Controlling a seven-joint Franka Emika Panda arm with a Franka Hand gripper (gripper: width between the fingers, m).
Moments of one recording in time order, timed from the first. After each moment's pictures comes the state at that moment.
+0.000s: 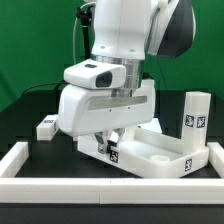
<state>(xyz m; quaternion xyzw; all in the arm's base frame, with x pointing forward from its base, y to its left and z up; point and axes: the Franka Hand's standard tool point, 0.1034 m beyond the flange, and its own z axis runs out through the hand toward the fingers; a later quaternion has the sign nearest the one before) 0.562 -0.053 0.030 0.91 0.41 -0.01 0.07</state>
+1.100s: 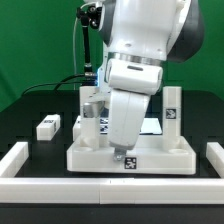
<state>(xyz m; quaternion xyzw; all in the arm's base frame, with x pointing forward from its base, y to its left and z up) 0.616 -0.029 0.038 0.74 0.67 -0.02 0.10</state>
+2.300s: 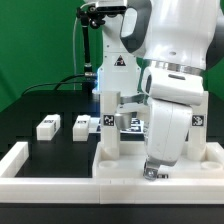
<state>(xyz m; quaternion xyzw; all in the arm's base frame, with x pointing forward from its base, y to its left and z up) 0.655 0.012 0.030 0.73 0.67 -0.01 0.12</state>
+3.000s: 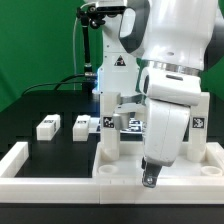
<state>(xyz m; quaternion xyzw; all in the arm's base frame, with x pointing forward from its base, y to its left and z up) 0.655 0.010 0.030 0.73 0.67 -0.01 0.12</state>
